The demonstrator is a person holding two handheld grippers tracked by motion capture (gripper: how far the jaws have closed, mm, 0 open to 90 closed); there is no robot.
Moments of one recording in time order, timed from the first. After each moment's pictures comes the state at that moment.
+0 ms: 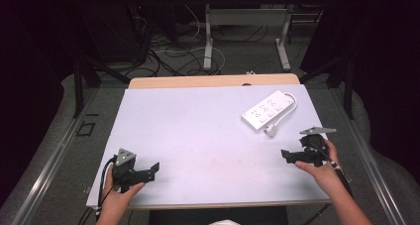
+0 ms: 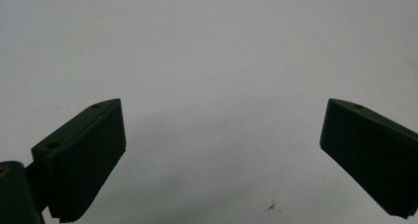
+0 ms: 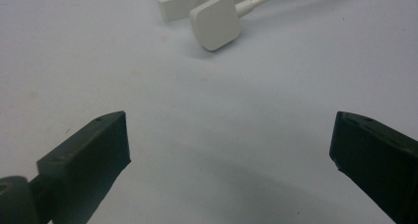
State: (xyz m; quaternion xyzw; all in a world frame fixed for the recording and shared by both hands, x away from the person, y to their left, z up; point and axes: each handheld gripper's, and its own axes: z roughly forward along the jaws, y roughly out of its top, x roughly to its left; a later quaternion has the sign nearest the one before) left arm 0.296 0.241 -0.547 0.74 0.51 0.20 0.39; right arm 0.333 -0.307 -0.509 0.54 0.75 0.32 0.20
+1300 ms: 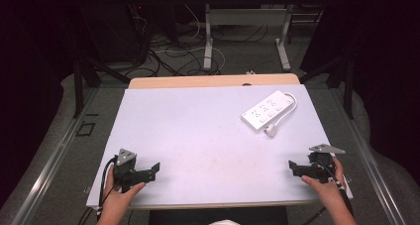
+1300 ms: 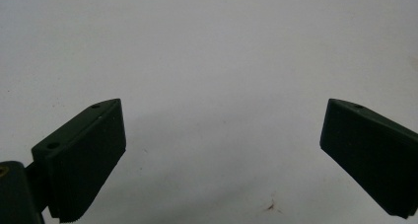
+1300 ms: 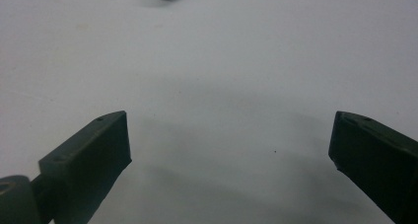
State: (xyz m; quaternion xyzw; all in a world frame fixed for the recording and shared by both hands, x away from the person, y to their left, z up) left arm 0.297 0.239 -0.549 0.73 0.52 0.19 0.39; right arm 0.305 -0.331 -0.556 0.57 0.72 0.33 0.24
